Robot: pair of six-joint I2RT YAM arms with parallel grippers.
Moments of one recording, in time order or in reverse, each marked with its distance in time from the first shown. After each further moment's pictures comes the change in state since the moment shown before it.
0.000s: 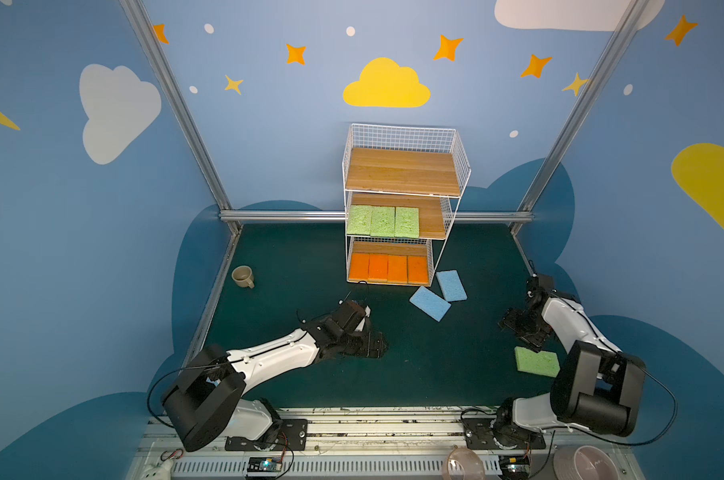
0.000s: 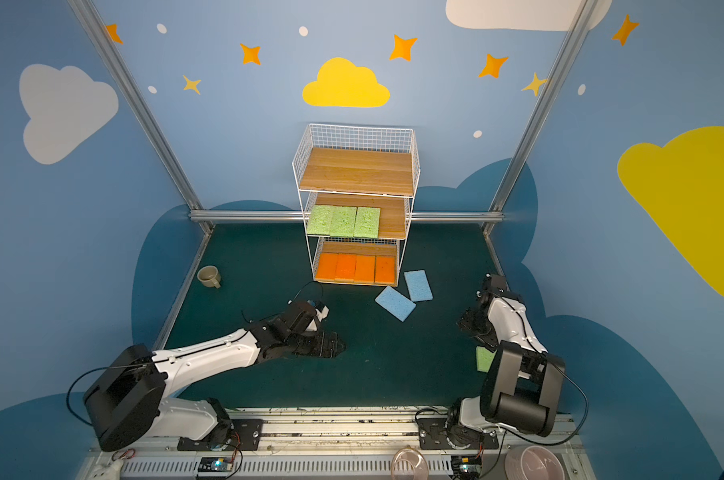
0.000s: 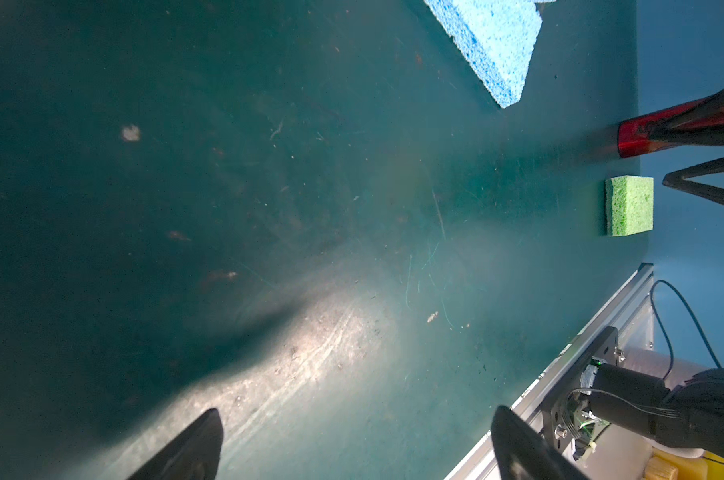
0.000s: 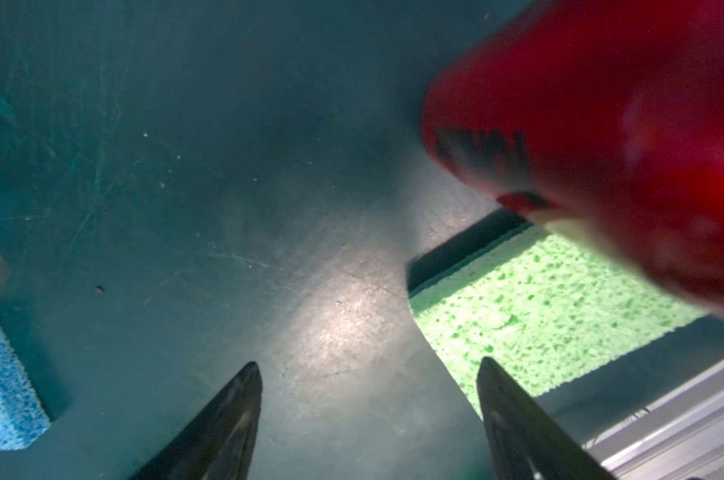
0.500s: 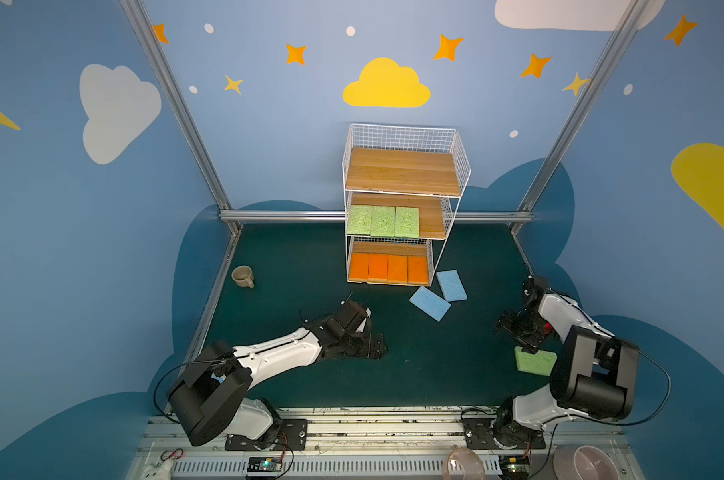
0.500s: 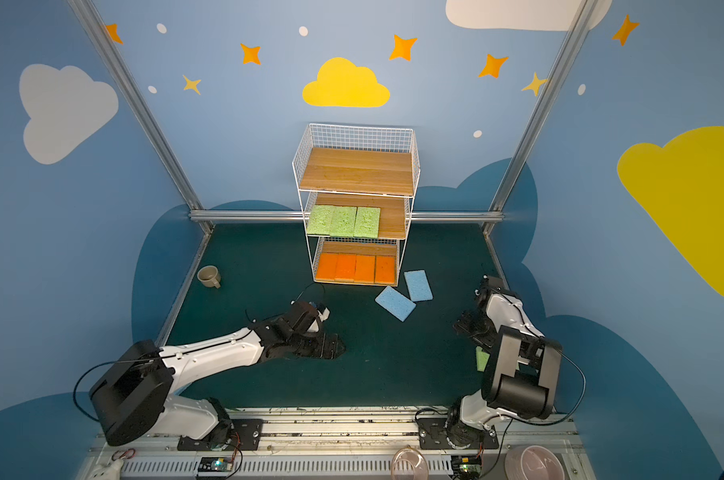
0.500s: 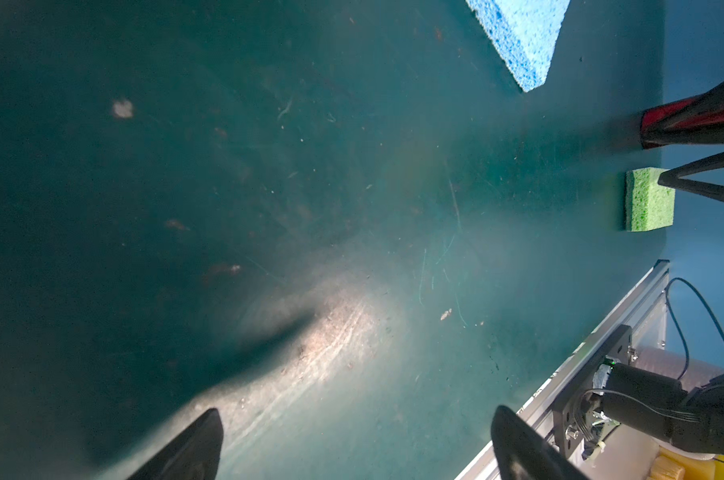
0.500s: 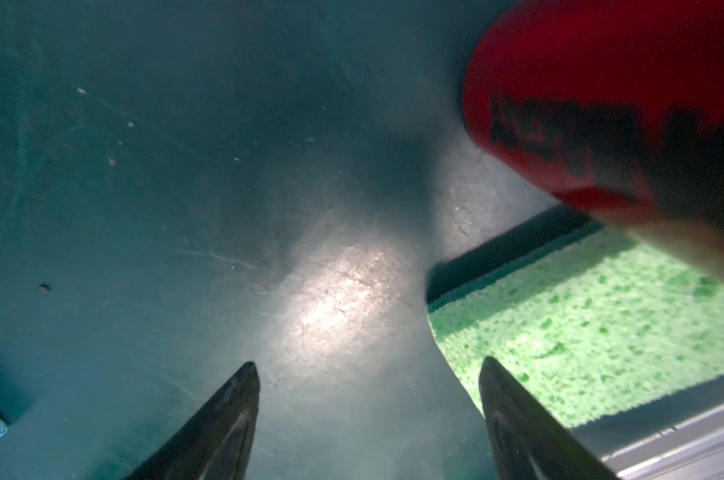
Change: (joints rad) left arm 0.000 0.032 0.004 -0.003 0.005 0.001; right arm -0.015 0.106 0.005 0.004 -0.033 -0.029
